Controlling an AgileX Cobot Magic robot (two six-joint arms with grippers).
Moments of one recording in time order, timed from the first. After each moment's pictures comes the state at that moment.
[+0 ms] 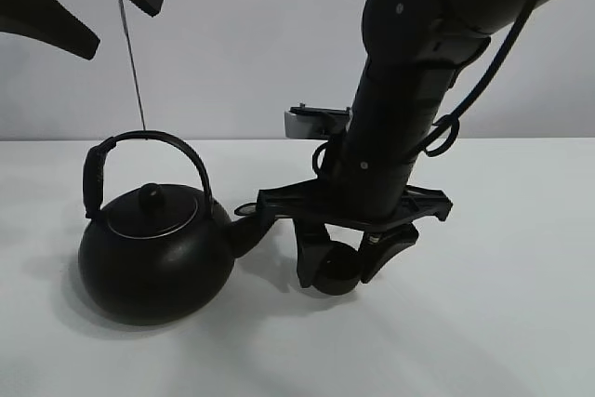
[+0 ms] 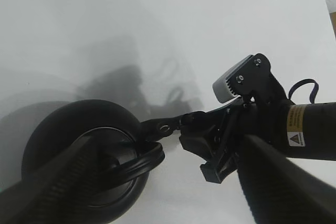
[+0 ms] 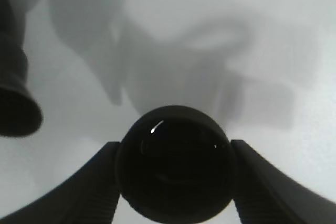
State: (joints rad) left arm -0.21 1.57 -1.26 -0.70 0.89 0.34; right arm 0.55 2.00 -1.25 0.15 0.68 0.15
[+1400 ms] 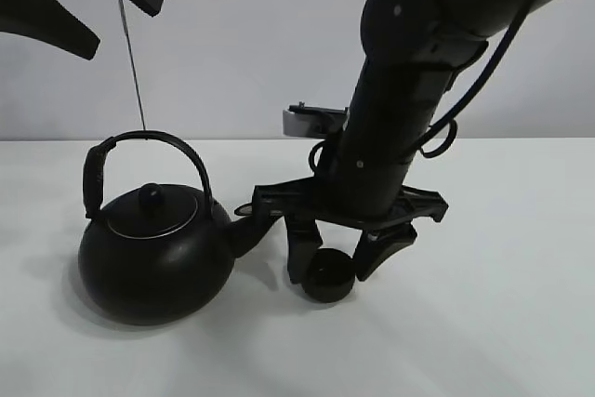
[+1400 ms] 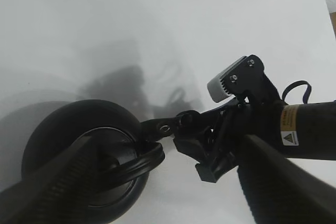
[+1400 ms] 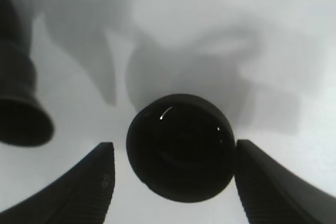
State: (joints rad) left arm -0.21 1.57 -1.26 -0.70 0.89 0.34; right arm 0.55 2.02 -1.25 0.18 0.66 0.15
